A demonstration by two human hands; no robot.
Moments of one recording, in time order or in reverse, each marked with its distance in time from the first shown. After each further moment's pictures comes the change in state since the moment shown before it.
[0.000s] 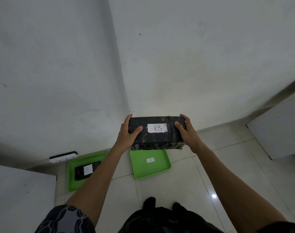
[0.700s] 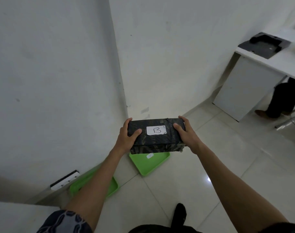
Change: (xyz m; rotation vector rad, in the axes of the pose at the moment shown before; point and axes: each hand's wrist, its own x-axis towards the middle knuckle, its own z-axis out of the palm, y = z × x) left_hand -0.099 -0.030 -0.099 0.078 -0.314 0.191; right_hand -0.199 0.023 0.108 0.106 0.344 -0.020
